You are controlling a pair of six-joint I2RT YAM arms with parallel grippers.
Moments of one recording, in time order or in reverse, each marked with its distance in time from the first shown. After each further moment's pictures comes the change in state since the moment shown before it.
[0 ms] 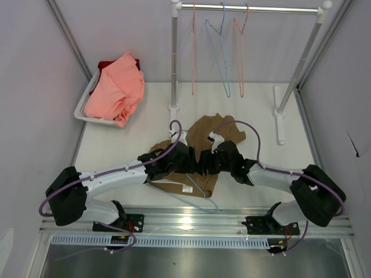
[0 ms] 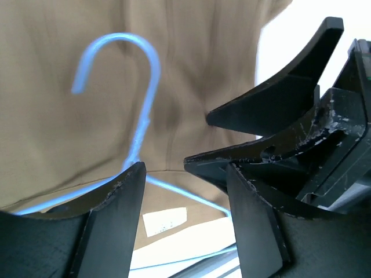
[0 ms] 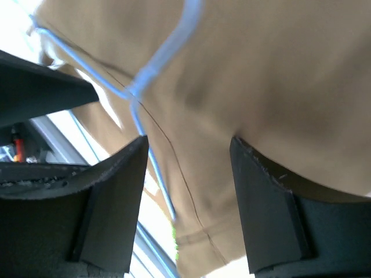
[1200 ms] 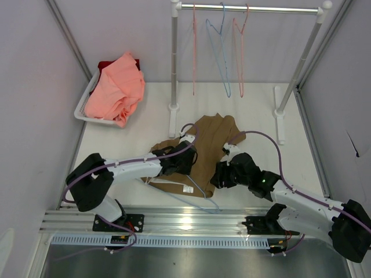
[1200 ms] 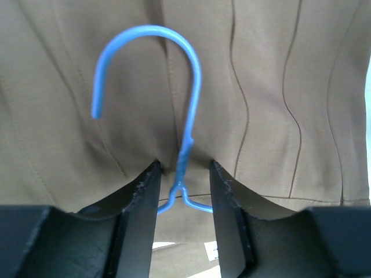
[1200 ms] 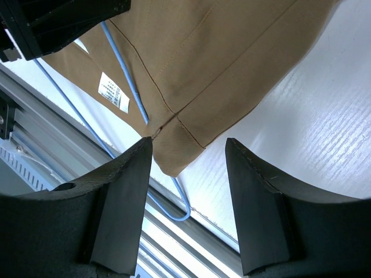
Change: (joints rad) left arm 0.029 0.234 0.069 -0.044 0.000 0.196; right arm 0.034 -0.466 -0.138 -0.423 0.142 -0.008
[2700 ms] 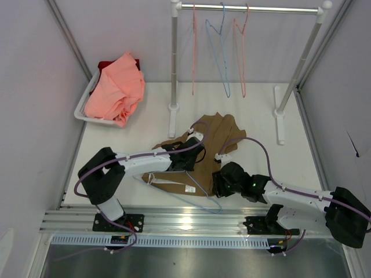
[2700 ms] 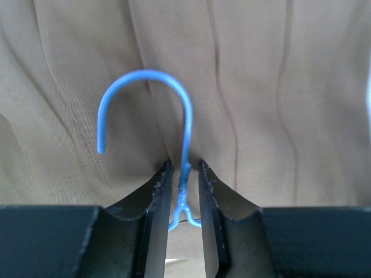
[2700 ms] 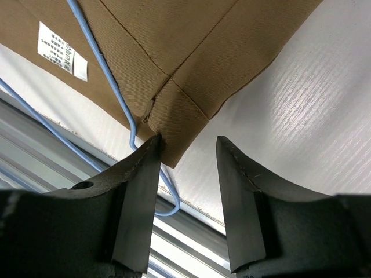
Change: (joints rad) left arm -0.014 0.121 0.149 -0.079 -0.040 0.081; right arm 0.173 0.107 -0.004 -0.069 0.173 0.015
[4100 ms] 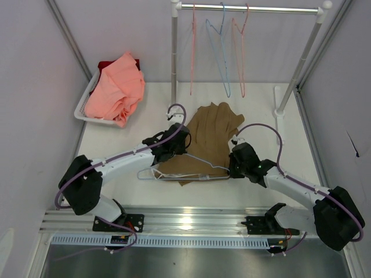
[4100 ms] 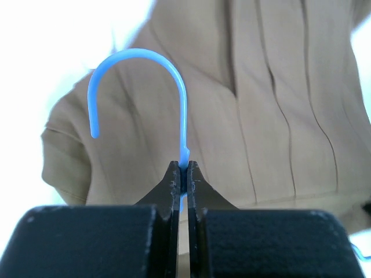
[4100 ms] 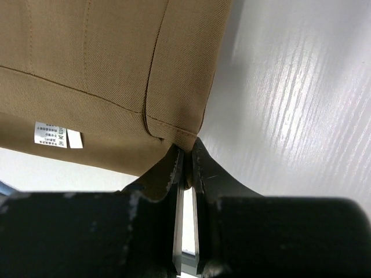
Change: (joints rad) left arm 0.134 -0.183 -0.029 0.075 -0.076 -0.091; right arm -0.359 0.081 0.104 -0.068 -0.010 -0.046
